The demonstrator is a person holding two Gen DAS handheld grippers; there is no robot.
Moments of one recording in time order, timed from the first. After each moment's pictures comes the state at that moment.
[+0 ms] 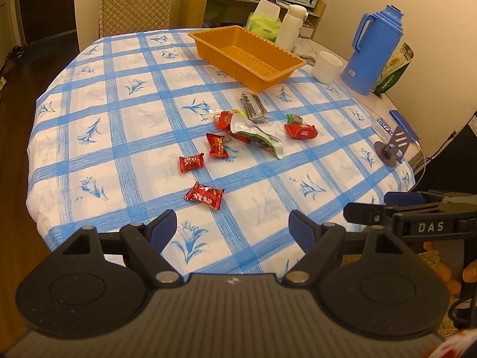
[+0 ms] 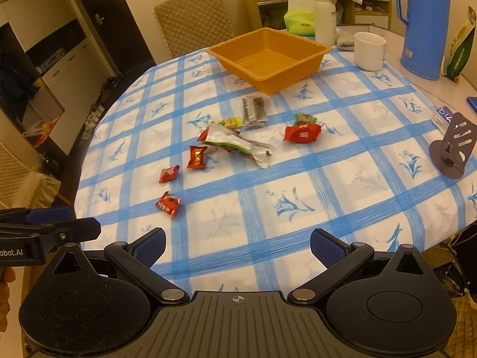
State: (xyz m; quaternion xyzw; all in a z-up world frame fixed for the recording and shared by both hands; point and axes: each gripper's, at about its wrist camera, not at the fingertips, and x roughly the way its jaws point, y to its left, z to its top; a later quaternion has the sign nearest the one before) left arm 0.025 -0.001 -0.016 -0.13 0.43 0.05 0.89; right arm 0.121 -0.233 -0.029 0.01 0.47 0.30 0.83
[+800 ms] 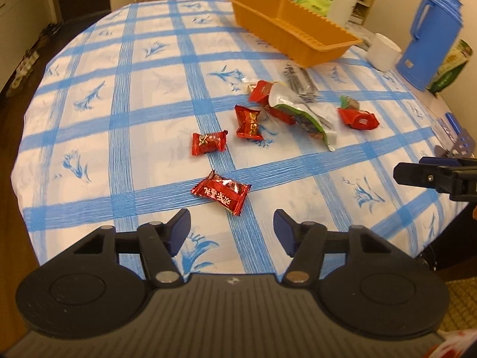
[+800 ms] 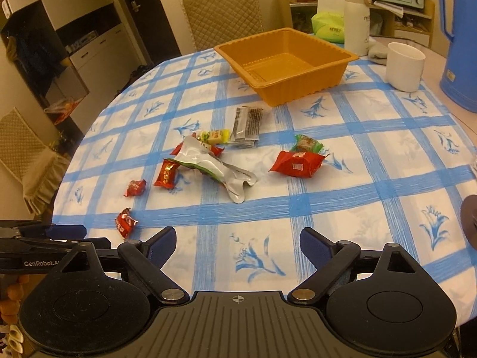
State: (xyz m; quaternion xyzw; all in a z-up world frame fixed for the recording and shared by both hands) left arm 0.087 -0.005 -0.100 -0.16 0.46 0.14 0.86; right arm 0.219 -0.240 -0.082 -0.03 0.45 0.38 0.81
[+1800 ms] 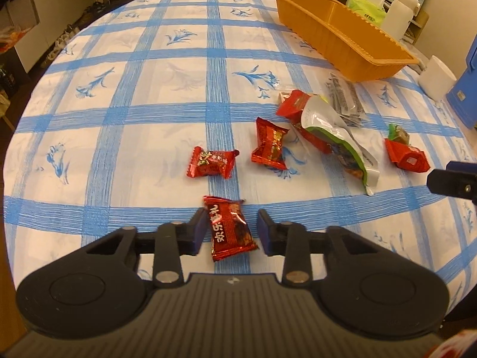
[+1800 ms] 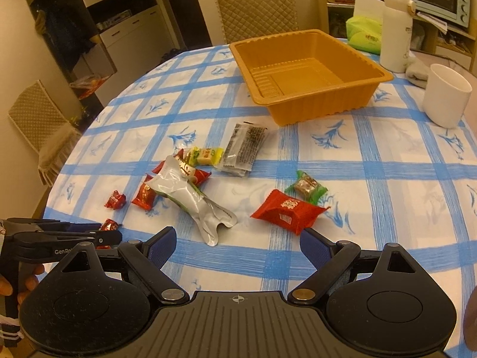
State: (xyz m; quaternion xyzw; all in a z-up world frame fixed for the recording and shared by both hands) left arm 0.143 -0.003 -0.133 -0.19 0.46 0.24 0.84; right arm 0.298 -0.223 -0.096 -0.08 0.44 0.45 0.77
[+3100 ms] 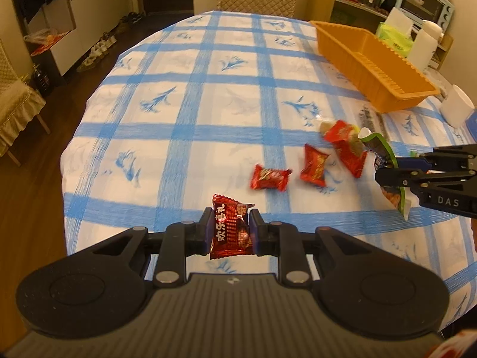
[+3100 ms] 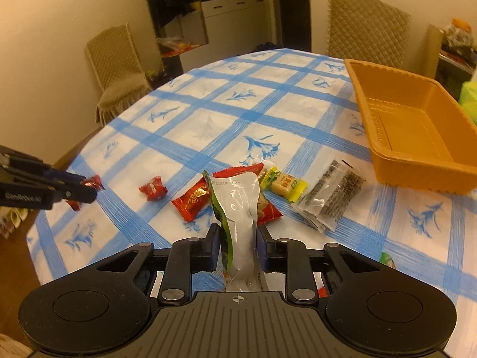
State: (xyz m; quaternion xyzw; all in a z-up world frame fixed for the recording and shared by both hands) left arm 0.105 0.008 -0.093 -0.18 0.43 0.30 0.83; right arm 0.301 -0.152 -0.119 -0.16 0.35 0.61 0.69
